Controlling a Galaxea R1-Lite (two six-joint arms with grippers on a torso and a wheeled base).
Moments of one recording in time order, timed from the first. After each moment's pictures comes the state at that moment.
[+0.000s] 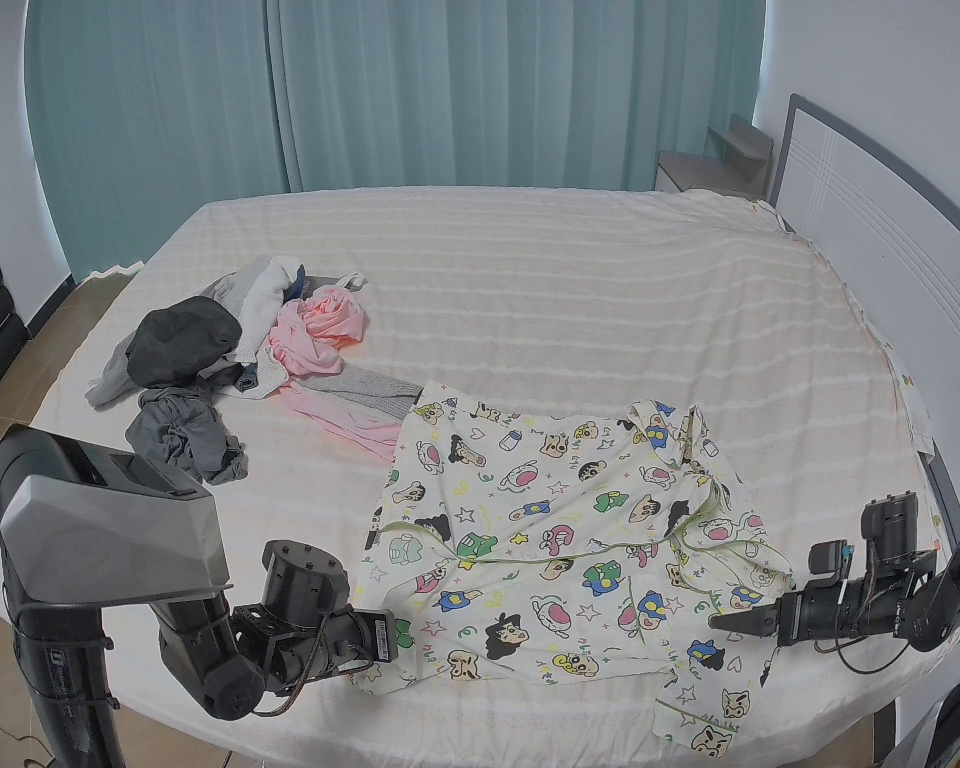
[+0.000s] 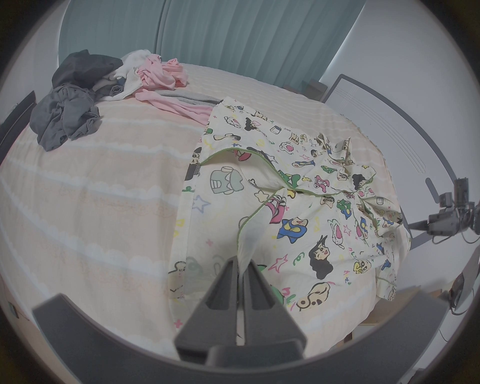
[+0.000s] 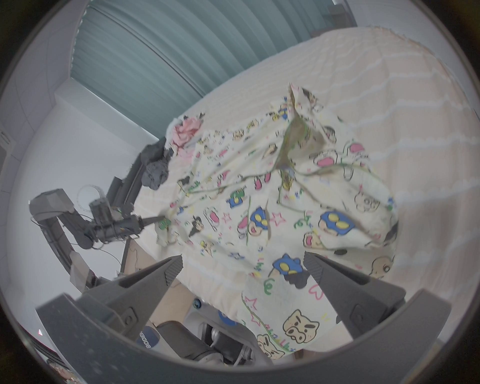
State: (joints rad) left arm -0.52 2.21 -0.39 -1.12 0.06 -0.41; right arm 0.06 1.77 -0.17 -0.81 0.53 0.18
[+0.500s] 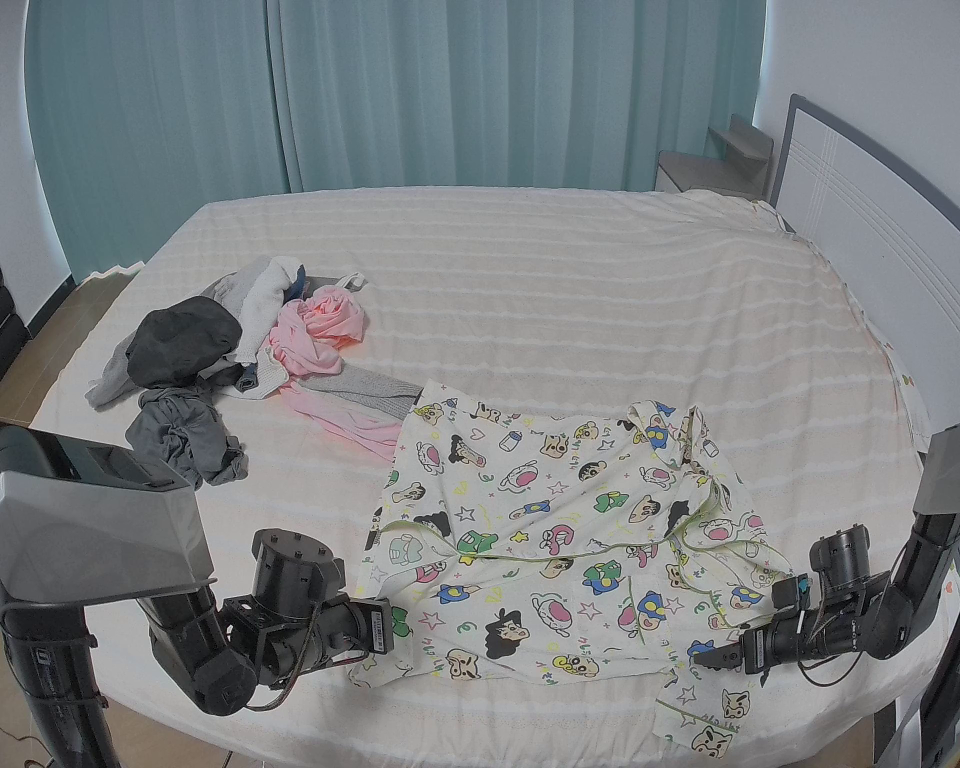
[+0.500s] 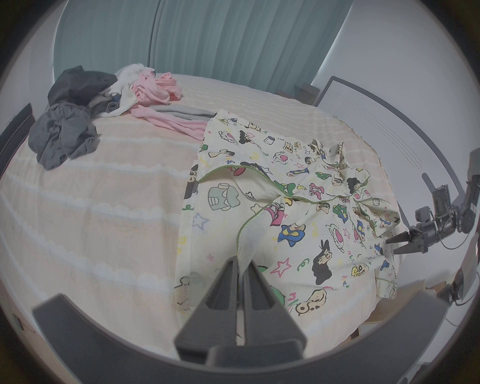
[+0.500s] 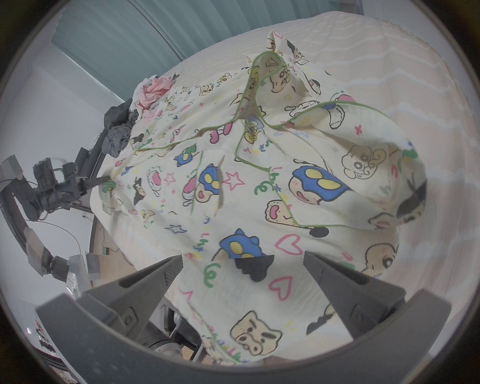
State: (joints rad) left arm -0.51 2.16 -0.39 -1.12 0.06 -0.35; right arm 0.11 2.06 -0.19 -0.90 0.32 0.05
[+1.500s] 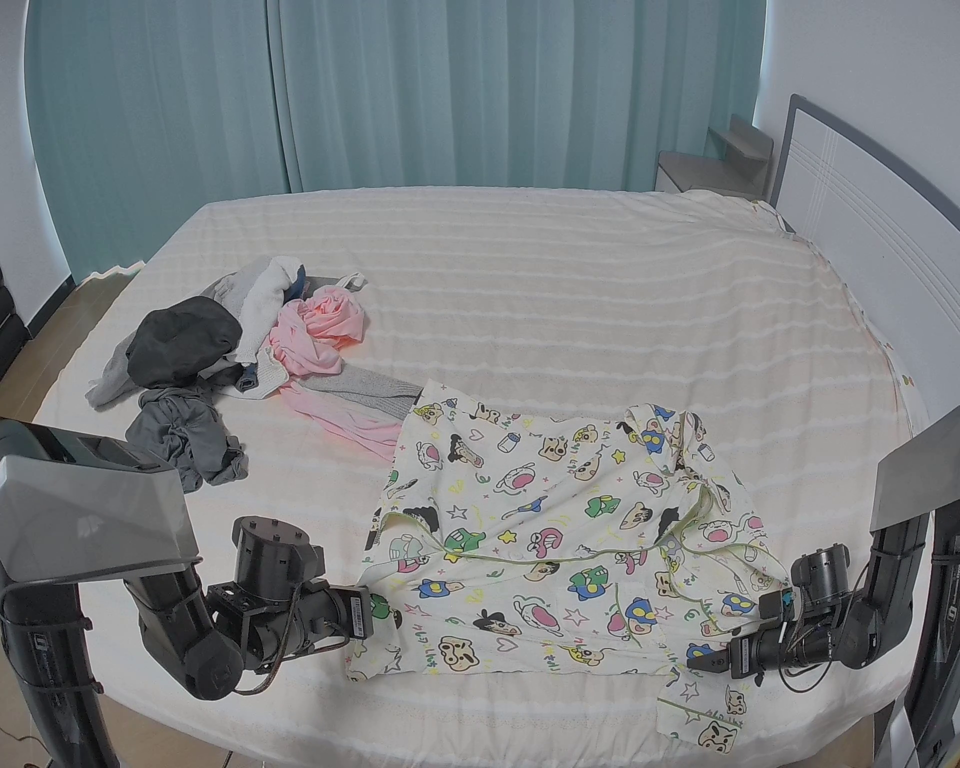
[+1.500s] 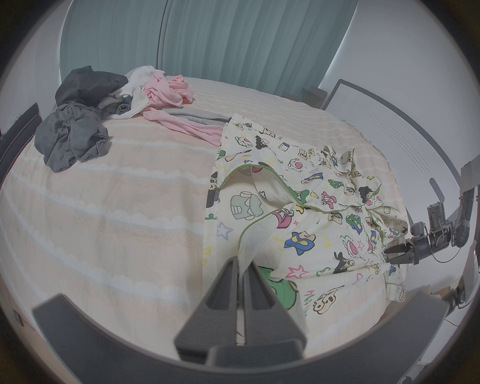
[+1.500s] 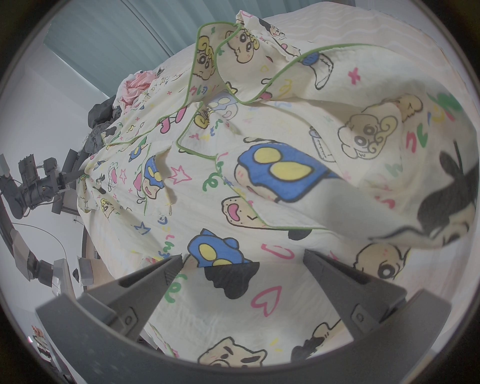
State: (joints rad) left arm -0.42 2.17 -0.40 -1.12 0.05 -0.31; right arm 0.07 2.30 -0.19 -1.10 0.28 0.05
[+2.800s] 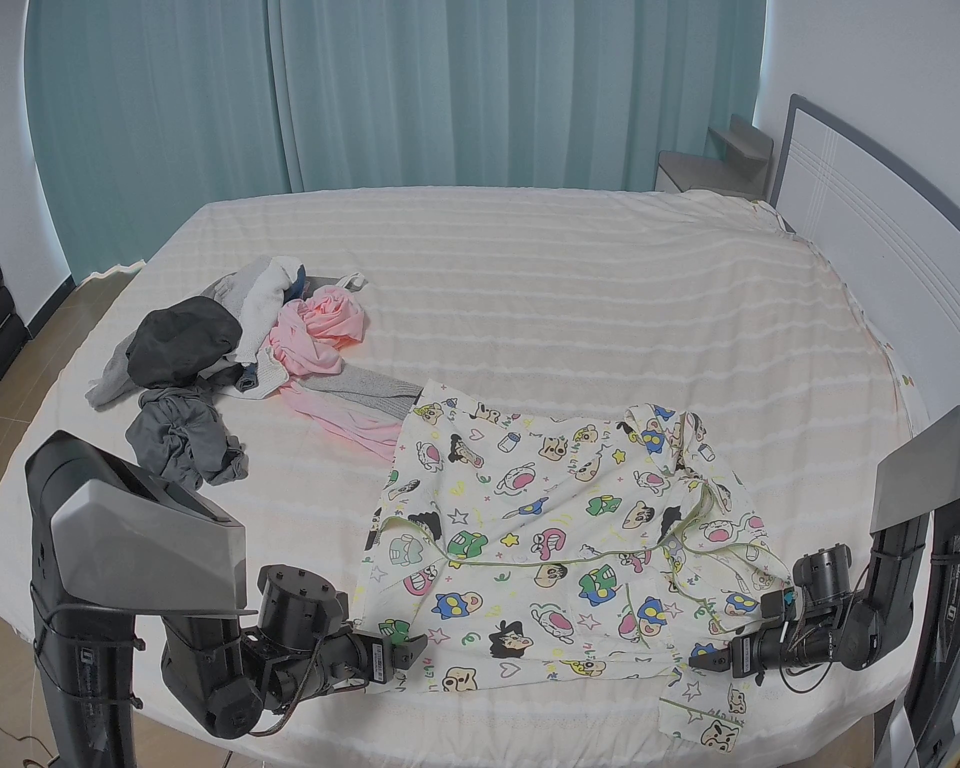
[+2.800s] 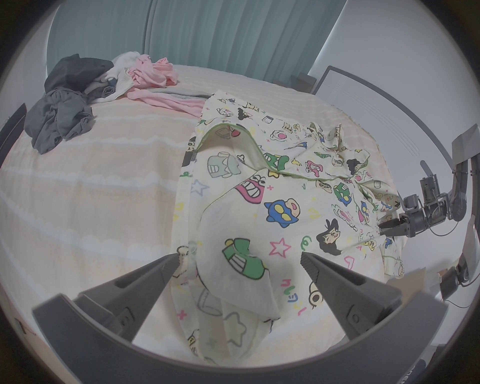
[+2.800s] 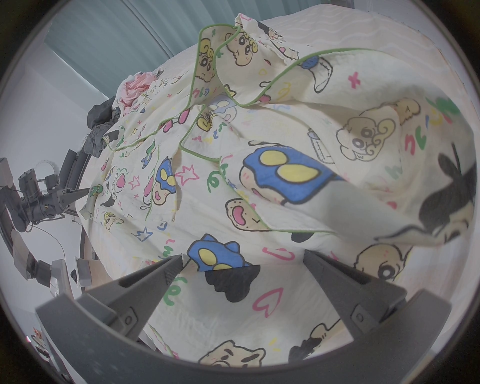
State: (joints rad) left arm -0.52 2.30 -0.30 -1.31 0.03 -0.33; right arm 0.07 2.31 -0.19 -1.13 0.28 0.05
